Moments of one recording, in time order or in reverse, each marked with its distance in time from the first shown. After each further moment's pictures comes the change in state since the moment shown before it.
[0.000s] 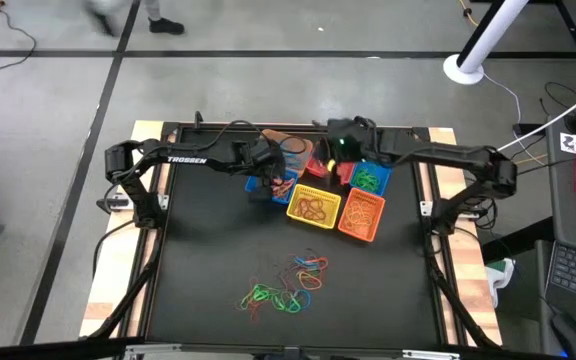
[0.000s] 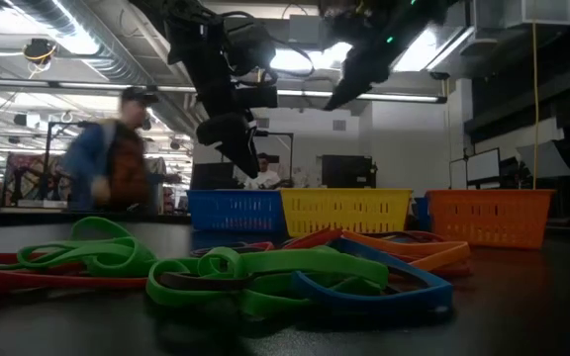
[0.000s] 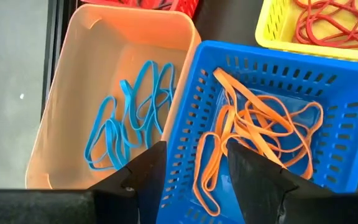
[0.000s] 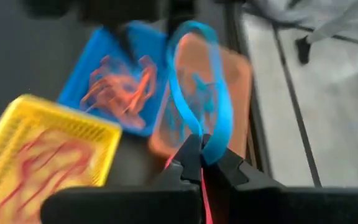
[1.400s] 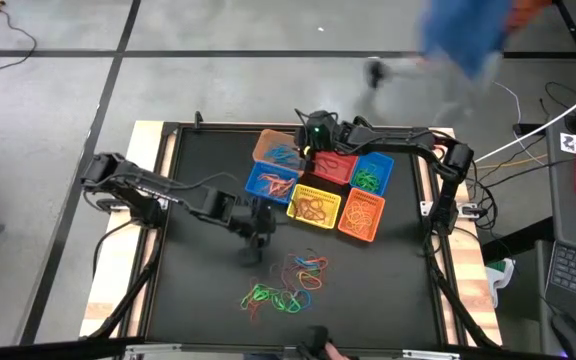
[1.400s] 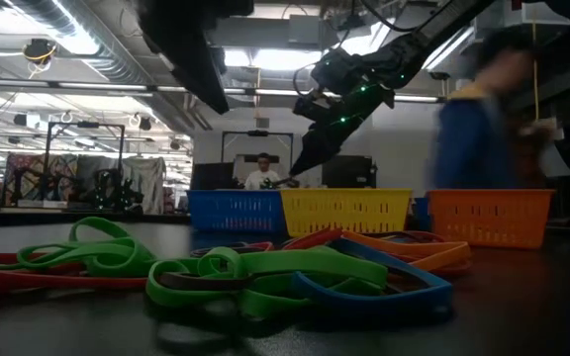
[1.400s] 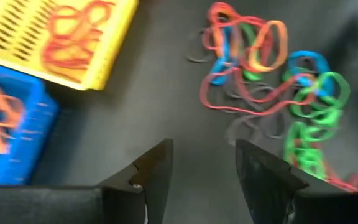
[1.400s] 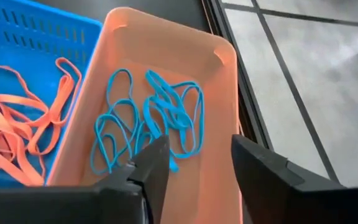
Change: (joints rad) left arm -0.505 -0.150 0.000 -0.151 0.165 -0.657; right arm -0.172 0.360 0.000 0.417 -0.090 0.003
